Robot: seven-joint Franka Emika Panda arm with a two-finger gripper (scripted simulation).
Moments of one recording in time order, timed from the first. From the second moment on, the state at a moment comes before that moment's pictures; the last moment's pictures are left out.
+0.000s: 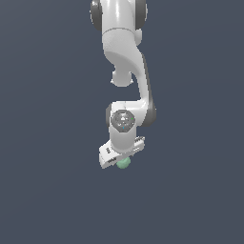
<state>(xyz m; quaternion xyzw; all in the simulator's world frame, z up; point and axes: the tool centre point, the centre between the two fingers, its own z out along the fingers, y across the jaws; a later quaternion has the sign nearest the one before) 0.080 0.003 0.051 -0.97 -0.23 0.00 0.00</state>
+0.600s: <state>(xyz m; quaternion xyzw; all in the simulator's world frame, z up) 0.081 0.003 0.039 -0.97 -0.23 0.00 0.00</state>
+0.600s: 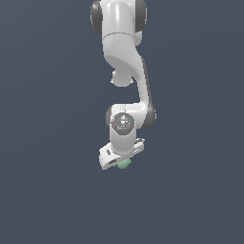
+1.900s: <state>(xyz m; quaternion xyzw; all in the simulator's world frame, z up) 0.053 0.017 0.130 -0.97 -0.23 0.00 0.00</state>
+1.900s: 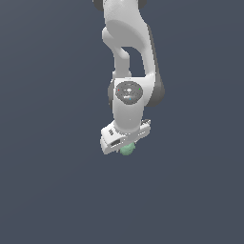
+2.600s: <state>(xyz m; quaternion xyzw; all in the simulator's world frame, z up) 0.007 0.042 0.287 -0.97 -0.24 0.00 0.00</state>
